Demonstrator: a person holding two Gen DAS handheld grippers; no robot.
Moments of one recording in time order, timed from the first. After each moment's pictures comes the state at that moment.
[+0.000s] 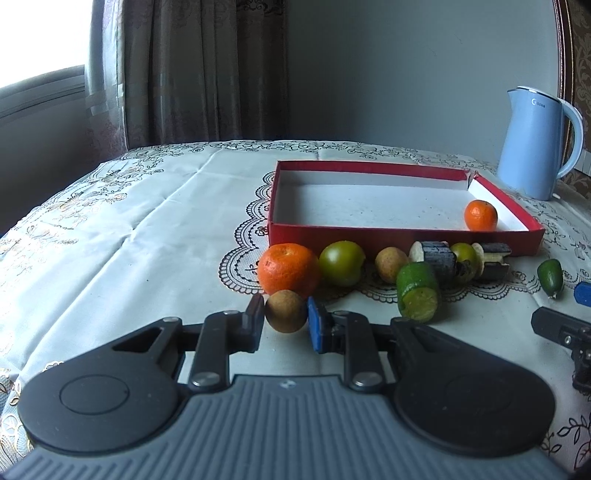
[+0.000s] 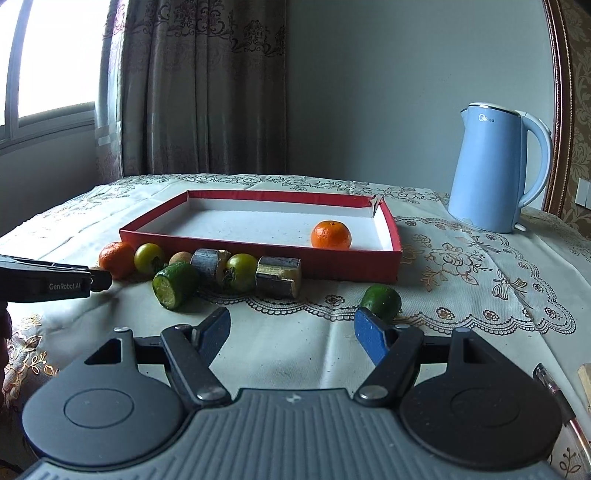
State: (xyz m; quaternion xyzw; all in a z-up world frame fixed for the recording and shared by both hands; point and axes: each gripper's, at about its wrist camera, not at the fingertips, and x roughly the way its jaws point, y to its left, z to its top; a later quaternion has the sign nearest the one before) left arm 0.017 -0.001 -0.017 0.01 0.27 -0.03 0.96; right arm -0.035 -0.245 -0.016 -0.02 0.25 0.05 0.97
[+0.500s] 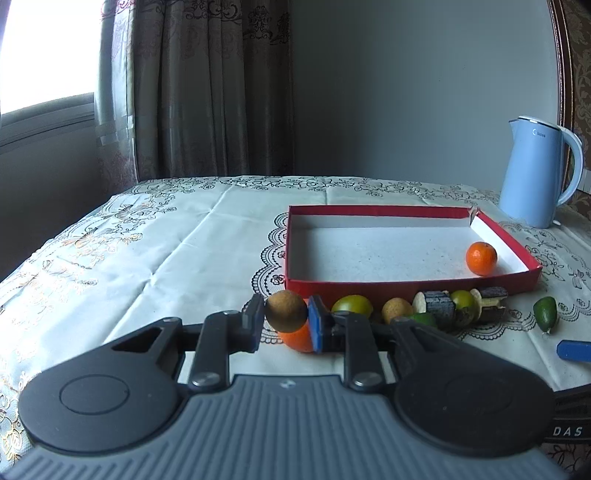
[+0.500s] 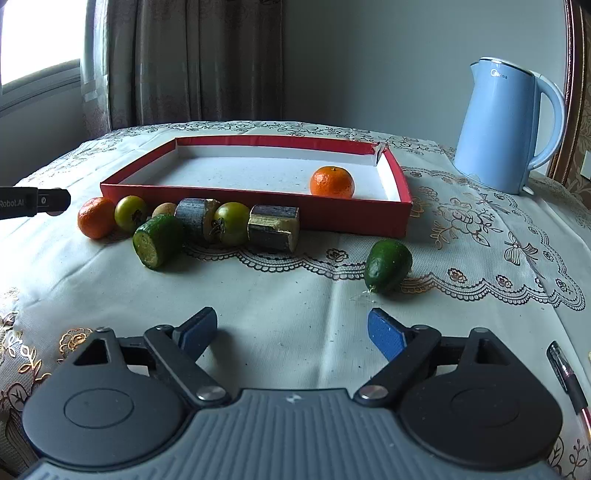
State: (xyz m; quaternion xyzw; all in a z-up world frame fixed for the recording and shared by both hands) left arm 0.015 0.006 0.019 0.01 0.22 -0.02 0.97; right arm -0.011 -0.243 -0.032 -0.02 0.33 0.04 0.94
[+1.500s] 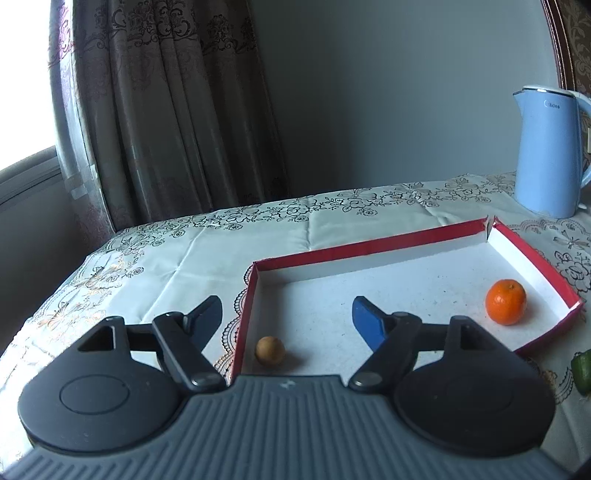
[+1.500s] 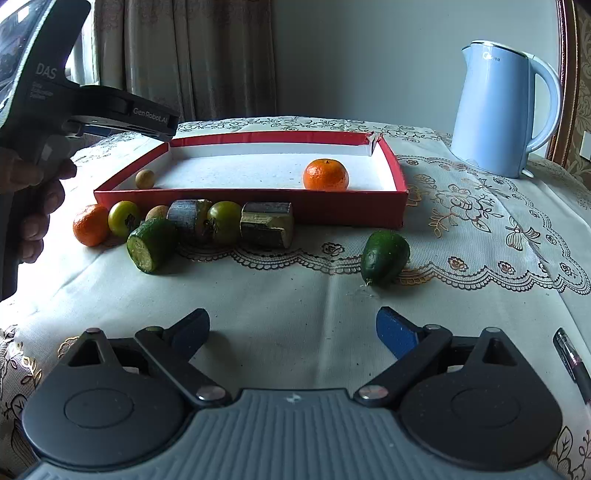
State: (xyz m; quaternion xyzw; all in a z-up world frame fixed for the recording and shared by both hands) left arm 0.109 -0.057 0.033 0.08 0.23 -0.02 0.97; right arm -0.007 -0.249 -0.033 0.00 0.34 0.04 0.94
